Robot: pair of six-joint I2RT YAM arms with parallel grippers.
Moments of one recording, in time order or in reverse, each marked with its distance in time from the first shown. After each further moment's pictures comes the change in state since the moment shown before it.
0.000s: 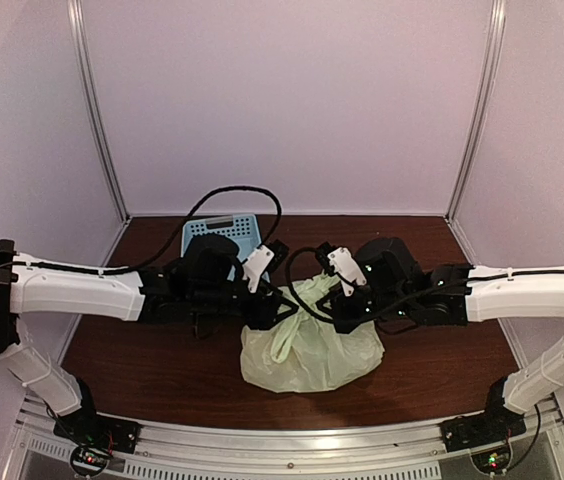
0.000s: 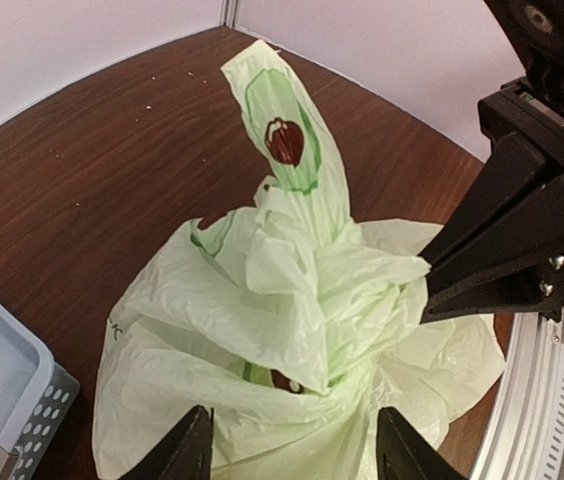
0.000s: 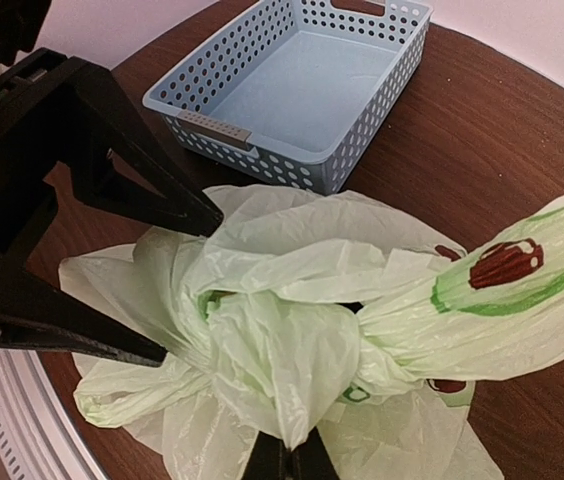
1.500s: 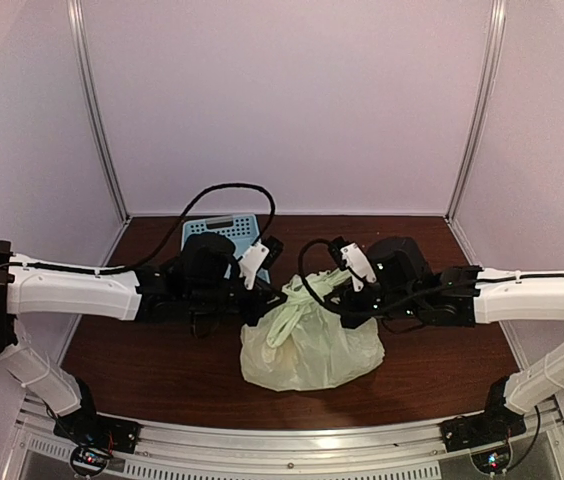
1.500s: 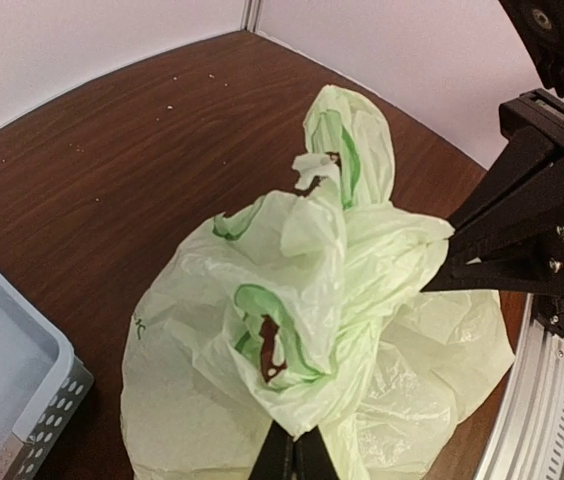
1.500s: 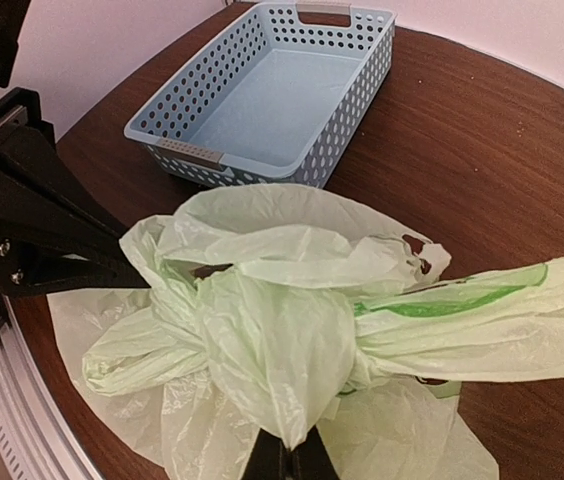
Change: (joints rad) left arm 0.009 -0.013 -0.008 -0.004 -0.045 -0.042; right arm -0.036 -0.049 -0.049 0.040 0.014 0.062
